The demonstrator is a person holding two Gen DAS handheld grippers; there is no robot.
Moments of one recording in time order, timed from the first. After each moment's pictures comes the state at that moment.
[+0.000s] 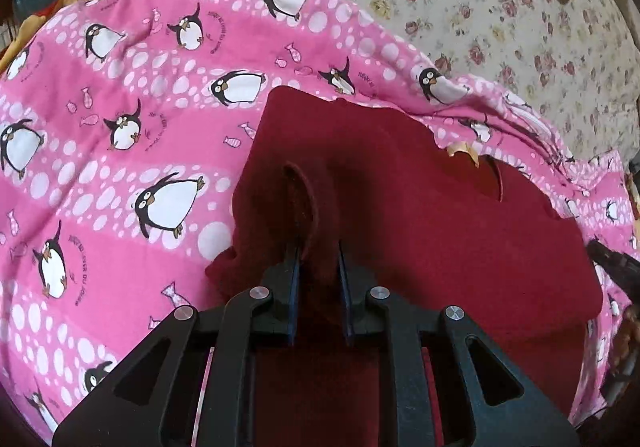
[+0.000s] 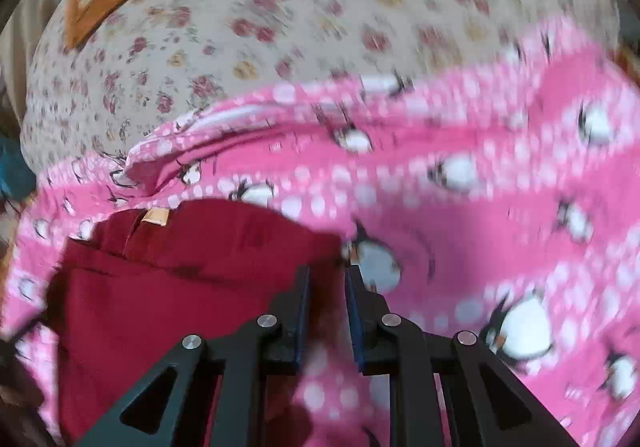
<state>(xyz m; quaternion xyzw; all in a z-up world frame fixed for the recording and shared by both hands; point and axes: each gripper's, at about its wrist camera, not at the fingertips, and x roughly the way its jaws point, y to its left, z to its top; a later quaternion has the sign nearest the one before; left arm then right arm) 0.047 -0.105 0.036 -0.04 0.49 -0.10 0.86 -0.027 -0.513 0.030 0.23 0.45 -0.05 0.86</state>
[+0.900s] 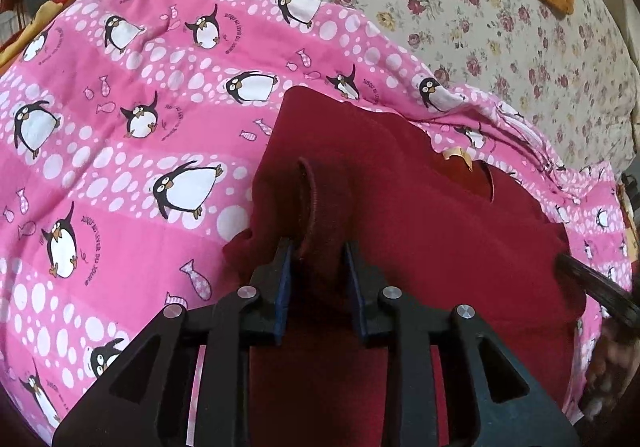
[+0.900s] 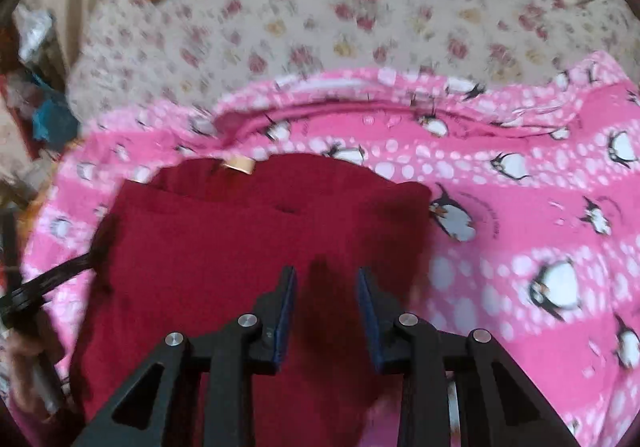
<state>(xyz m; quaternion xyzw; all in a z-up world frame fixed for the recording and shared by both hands) 0.034 -0.093 0.044 -0.06 0.49 -0.11 0.86 -0.025 -0.439 0.036 0.12 0.48 -0.02 0.87</state>
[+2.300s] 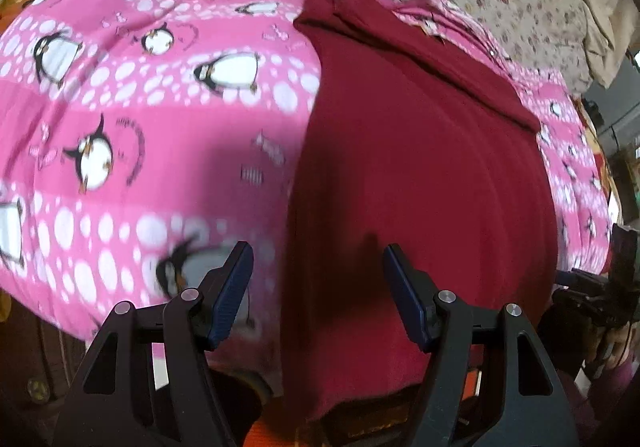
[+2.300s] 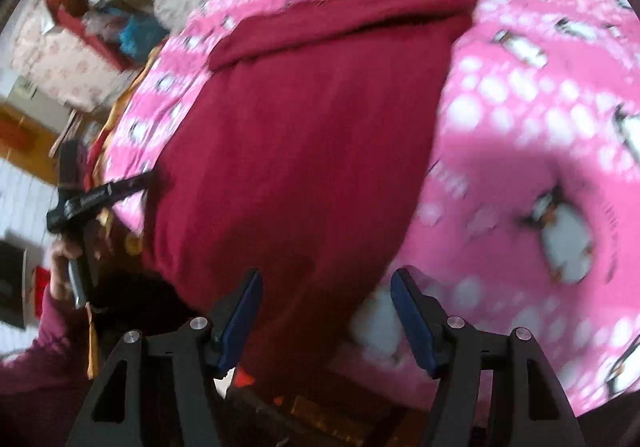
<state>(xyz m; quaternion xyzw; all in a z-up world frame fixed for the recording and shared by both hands) -0.164 -0.001 0.035 -0.05 0.56 -0.17 0.81 -0.265 -0.379 0.010 0.18 0.55 0.20 0.79</state>
